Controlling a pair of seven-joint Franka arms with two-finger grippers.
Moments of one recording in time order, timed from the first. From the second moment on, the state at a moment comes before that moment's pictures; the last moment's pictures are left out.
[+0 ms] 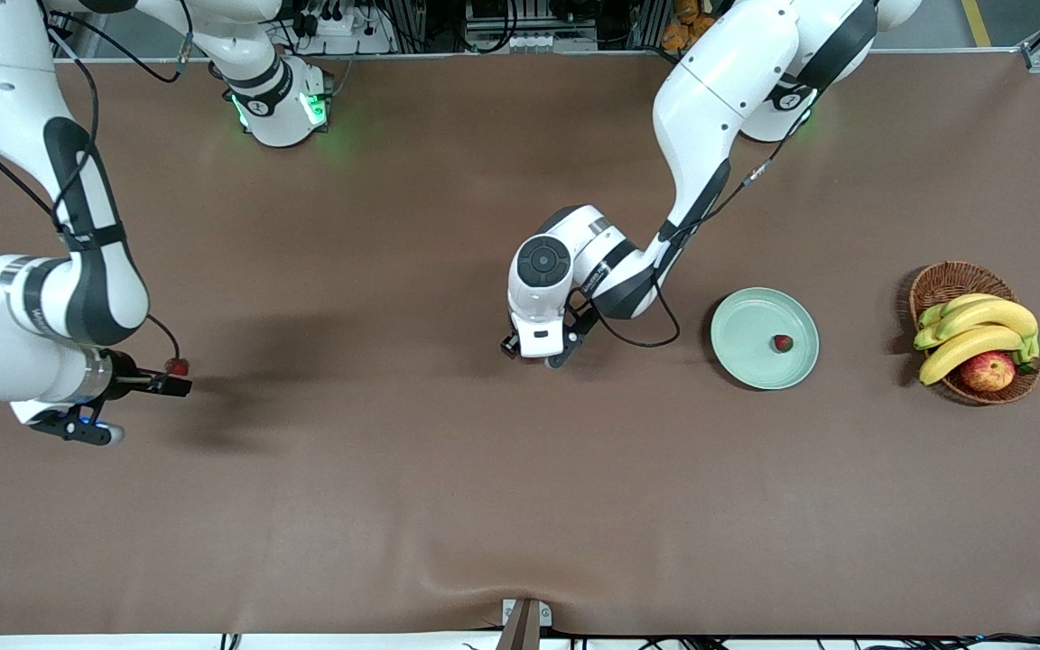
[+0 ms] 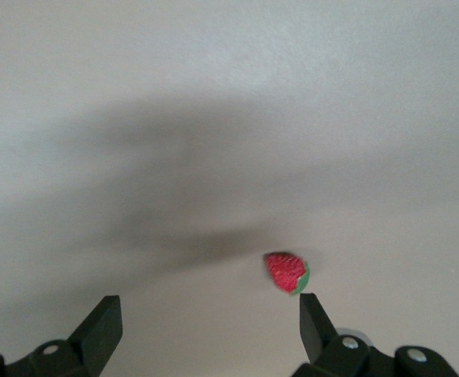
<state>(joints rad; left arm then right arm) -0.60 0.87 -0.24 -1.45 0.12 2.31 -1.73 -0.08 0.53 -0.06 -1.75 0.01 2.12 0.08</state>
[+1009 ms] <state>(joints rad) -0.34 0.65 -0.22 -1.49 0.12 2.15 -1.61 -0.09 0.54 -0.12 -1.89 -0.01 2.23 0.02</state>
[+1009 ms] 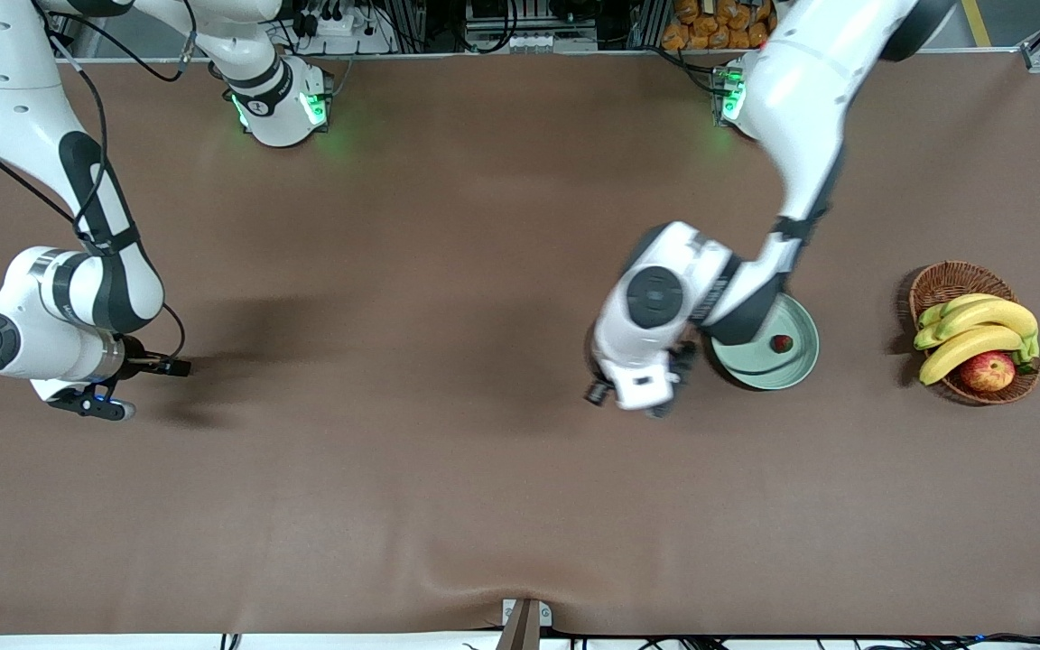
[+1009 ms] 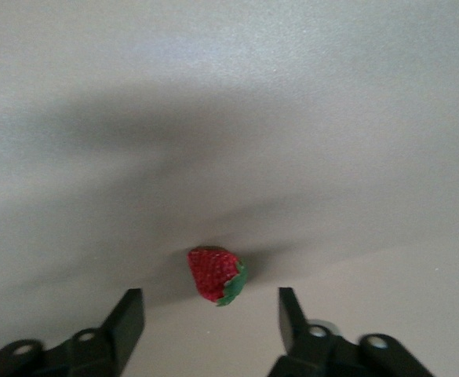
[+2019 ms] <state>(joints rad) -0.02 0.40 -0.22 -2.02 0.12 2.19 -0.93 -0.09 0.56 -0.11 -1.85 -0.02 2.18 0.01</state>
